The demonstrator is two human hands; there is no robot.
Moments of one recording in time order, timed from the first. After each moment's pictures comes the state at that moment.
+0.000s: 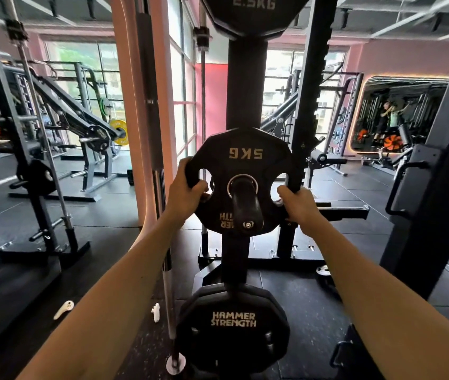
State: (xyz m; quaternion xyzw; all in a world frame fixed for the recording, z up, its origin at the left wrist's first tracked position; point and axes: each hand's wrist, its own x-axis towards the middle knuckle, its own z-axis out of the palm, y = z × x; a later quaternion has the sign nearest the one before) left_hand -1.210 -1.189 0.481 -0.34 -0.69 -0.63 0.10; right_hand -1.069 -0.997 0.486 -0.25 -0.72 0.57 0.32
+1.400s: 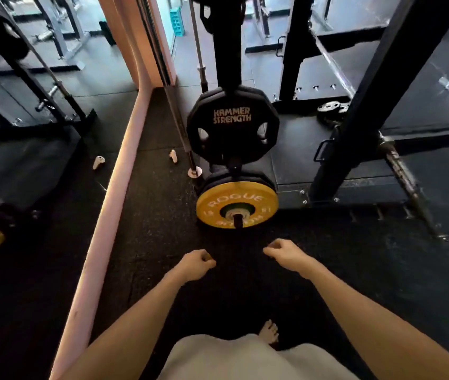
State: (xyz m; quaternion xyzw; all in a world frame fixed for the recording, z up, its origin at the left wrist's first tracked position) left_hand -0.882 -1.426 0.101 -0.14 -0.87 -0.15 -0.45; right_hand -0.734 -1.208 0.104 -0.38 -0.75 0.50 -0.21
